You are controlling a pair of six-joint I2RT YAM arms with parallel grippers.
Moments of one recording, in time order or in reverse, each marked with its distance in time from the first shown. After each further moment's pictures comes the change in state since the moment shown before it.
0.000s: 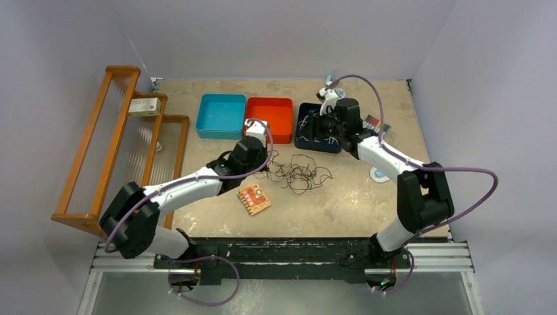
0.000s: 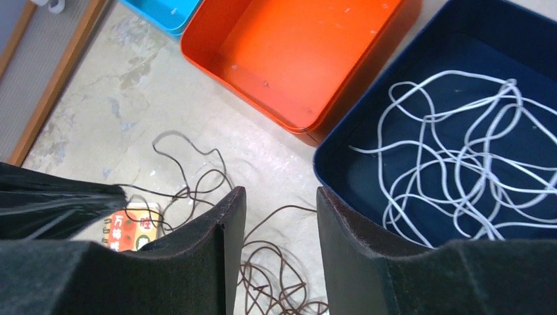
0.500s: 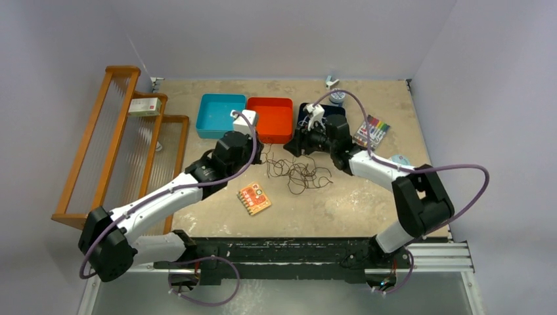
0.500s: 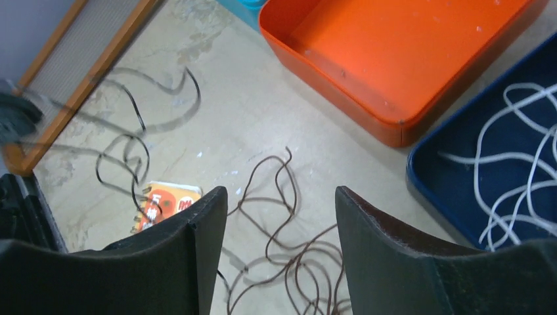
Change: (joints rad) left arm 0.000 -0.230 0.052 -0.087 -0.016 0.056; right arm 0.127 0.006 -0.132 0.230 -0.038 0.037
